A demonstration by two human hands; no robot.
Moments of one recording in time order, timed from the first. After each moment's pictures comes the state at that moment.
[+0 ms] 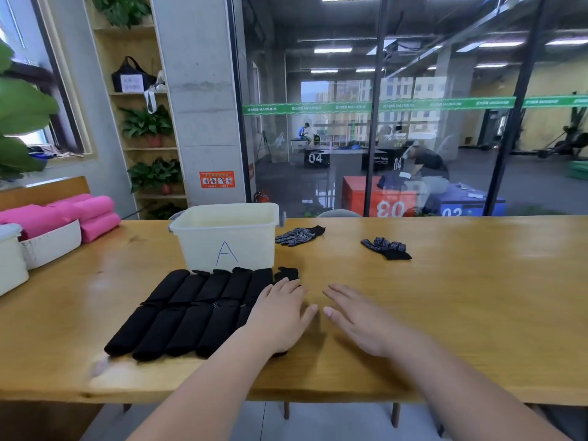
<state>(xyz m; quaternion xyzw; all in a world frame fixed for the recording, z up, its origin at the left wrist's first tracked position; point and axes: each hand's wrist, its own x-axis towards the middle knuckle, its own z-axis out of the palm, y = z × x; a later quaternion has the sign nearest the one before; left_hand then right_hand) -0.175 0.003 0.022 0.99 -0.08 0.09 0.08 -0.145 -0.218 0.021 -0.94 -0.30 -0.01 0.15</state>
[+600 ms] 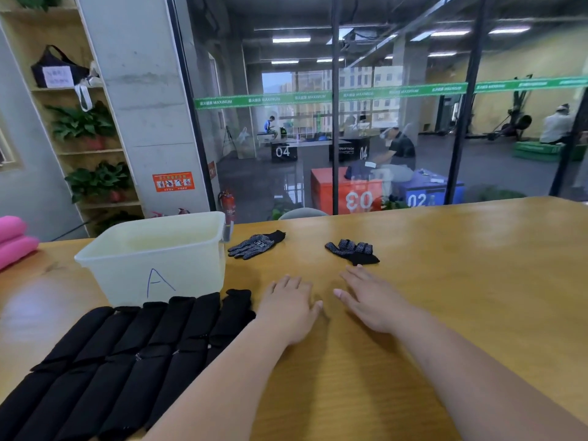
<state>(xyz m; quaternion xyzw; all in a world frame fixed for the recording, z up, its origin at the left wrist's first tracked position) -0.060 -0.089 0.029 0.99 -0.11 0.04 0.04 -0.028 -0.306 0.018 -0.98 -0.16 -0.04 0.10</state>
